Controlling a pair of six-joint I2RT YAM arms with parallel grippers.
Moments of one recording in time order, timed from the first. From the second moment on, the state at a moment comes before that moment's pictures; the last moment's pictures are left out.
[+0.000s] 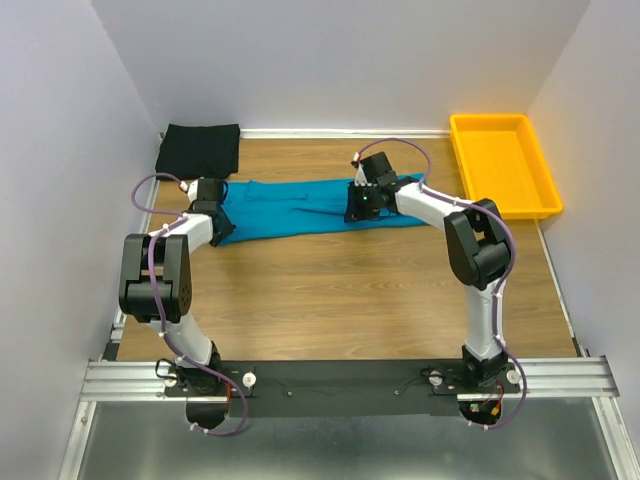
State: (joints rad) left arm -0.02 1.72 0.95 -0.18 -0.22 -0.53; right arm 0.48 2.09 1.50 -0.32 -0.23 0.32
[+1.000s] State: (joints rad) left arm 0.02 1.67 0.87 -0.11 -0.20 -0.54; right arm 0.31 2.06 1.52 -0.32 -0.05 0.26
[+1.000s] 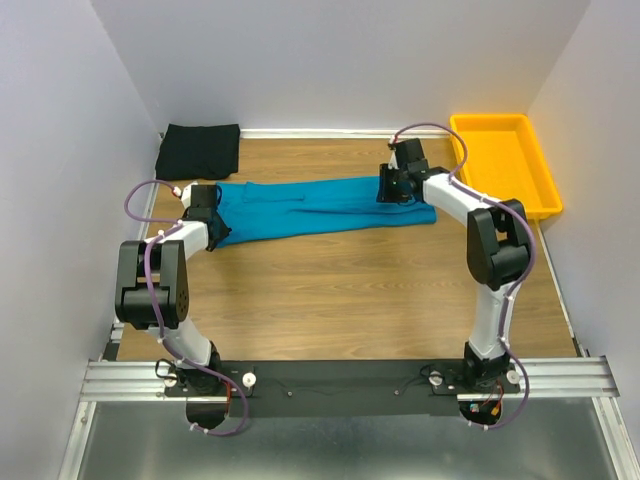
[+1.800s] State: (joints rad) left arm 0.03 1.67 0.87 -0.12 -0.22 -0.52; right arm 0.36 2.09 1.55 -0.39 -0.18 -0.11
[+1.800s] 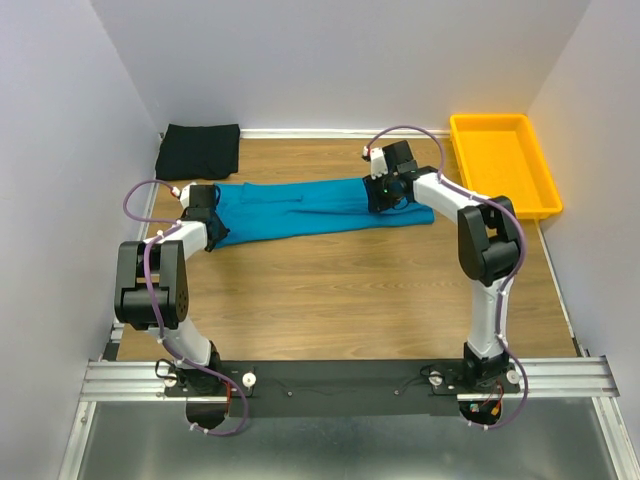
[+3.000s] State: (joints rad) left arm 0.03 1.67 0.87 -0.12 -0.22 -0.52; right arm 0.37 2.28 1.82 -0.44 -0.05 -0.21
